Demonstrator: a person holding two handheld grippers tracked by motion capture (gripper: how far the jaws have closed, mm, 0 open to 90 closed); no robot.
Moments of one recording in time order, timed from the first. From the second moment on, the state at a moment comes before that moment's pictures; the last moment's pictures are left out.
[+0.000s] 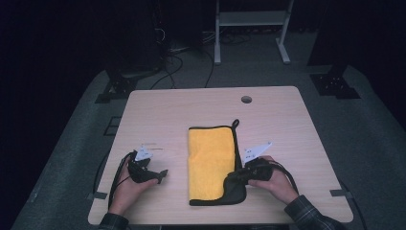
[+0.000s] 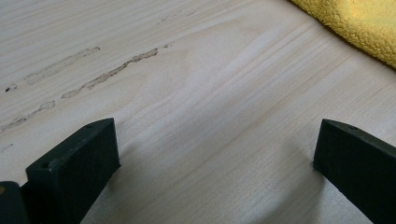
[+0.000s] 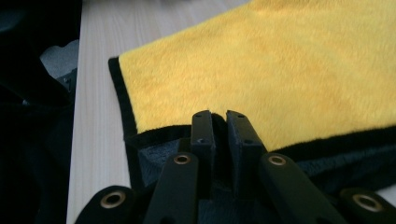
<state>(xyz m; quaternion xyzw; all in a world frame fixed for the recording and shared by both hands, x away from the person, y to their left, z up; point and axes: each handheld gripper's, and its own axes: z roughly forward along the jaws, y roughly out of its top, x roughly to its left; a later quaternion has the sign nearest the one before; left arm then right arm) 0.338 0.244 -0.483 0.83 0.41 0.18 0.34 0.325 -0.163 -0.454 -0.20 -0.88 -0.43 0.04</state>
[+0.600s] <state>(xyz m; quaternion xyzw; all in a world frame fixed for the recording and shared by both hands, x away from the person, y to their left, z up) 0.338 0.244 -0.483 0.83 0.41 0.18 0.35 0.293 -0.204 -0.459 -0.20 -0.89 -0.40 0.03</state>
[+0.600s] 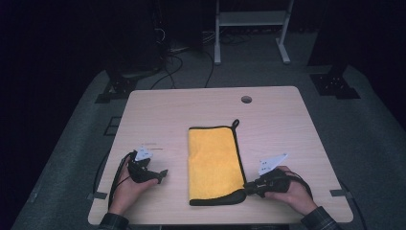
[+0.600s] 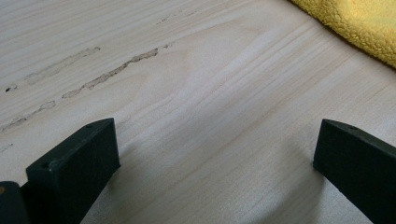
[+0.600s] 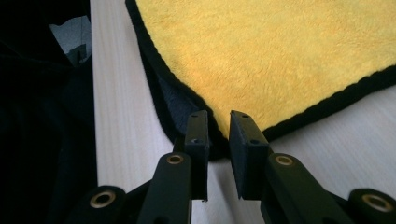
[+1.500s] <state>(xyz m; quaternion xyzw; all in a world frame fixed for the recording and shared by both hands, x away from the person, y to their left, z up) 0.344 0.236 -0.474 0.82 0.40 0.18 0.36 0.337 -0.186 -0.455 -0.26 -0.86 -0.42 -0.06</state>
